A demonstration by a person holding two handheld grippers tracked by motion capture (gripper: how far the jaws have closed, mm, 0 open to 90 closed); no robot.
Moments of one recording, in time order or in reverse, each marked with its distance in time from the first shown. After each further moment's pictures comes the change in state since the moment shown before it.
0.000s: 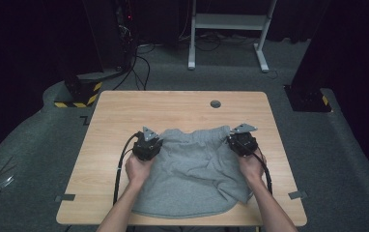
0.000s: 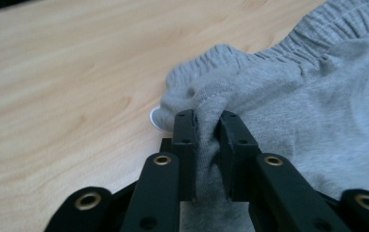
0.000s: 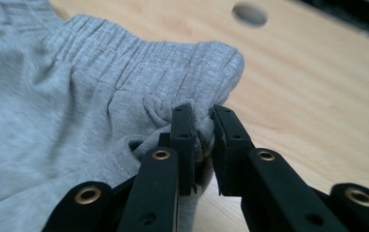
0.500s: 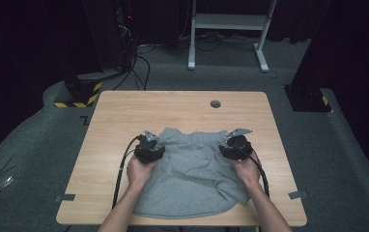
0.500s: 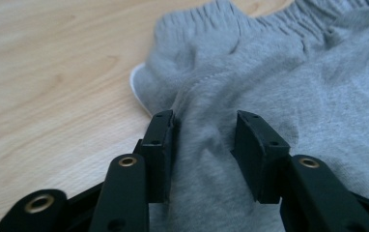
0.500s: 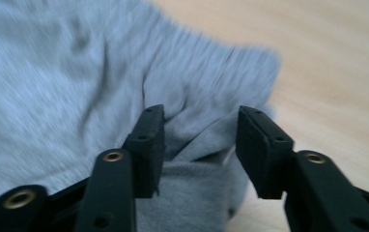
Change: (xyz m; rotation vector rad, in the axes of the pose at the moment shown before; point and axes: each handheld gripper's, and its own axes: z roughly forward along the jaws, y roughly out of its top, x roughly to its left) left arm -0.003 -0.011 0.018 0.092 -0.035 -0.050; right arm 0.011 -0.011 0.014 0.097 0.100 0.052
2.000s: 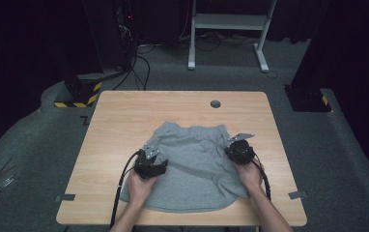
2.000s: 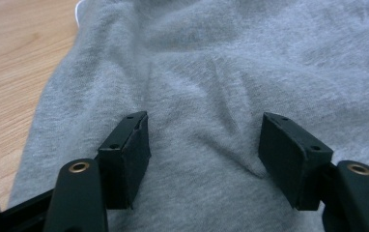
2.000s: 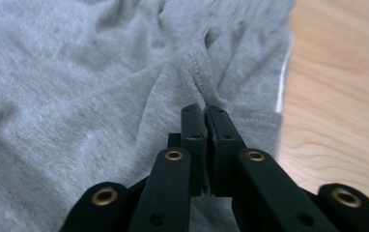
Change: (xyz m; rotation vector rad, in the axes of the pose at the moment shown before) left arm -0.023 -0.043 -0.018 -0.080 0.020 0.008; right arm -0.007 -0.018 0.000 0.006 0.015 -0.018
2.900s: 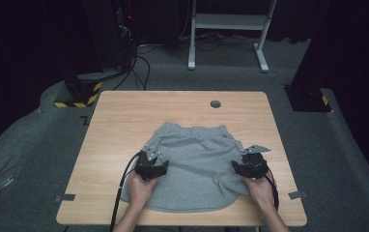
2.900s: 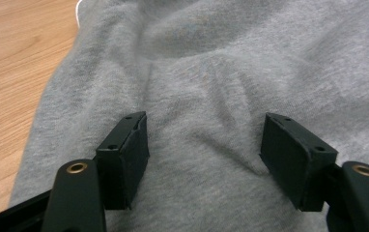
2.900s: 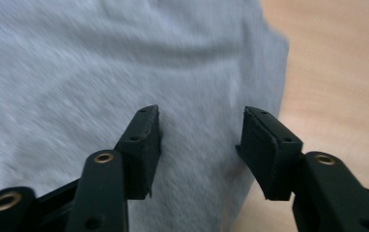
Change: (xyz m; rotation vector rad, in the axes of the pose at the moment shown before) left arm -0.003 0.000 0.000 0.006 0.016 0.028; right arm 0.005 -0.041 -0.044 -0.003 -0.041 0.111
